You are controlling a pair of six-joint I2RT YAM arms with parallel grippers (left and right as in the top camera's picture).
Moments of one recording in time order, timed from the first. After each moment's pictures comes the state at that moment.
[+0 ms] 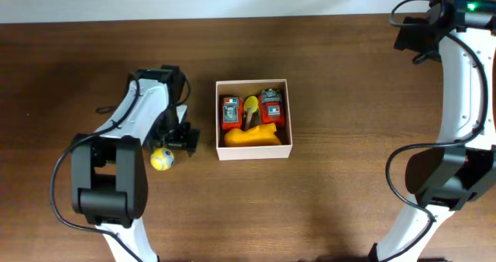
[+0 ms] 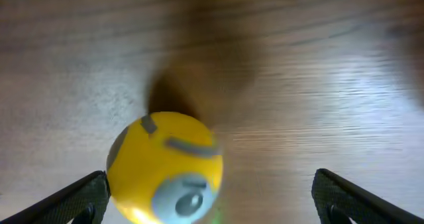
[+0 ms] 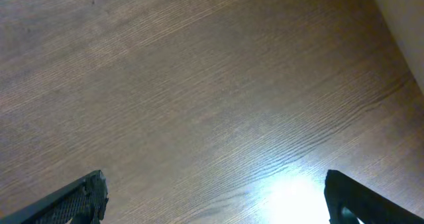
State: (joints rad) left arm -0.13 2.02 1.47 -1.27 -0.07 -0.05; right arm -0.18 2.08 2.25 -1.28 0.29 0.24
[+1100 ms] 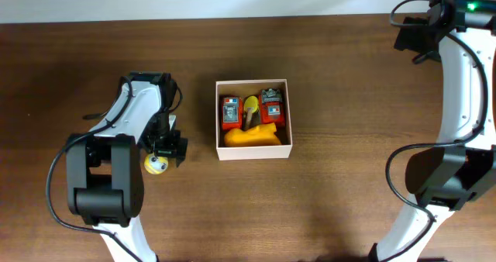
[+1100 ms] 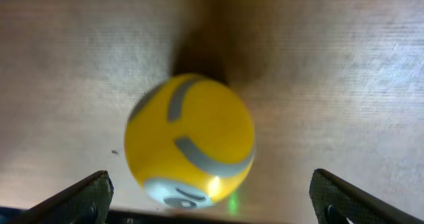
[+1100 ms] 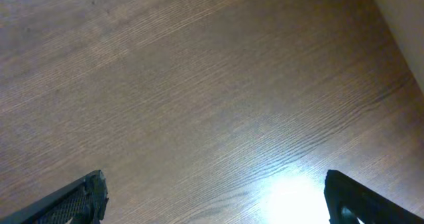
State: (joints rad) left arm -0.09 2.02 1.45 -1.36 -0.14 -0.06; right arm -0.18 2.08 2.25 -1.28 0.29 0.24
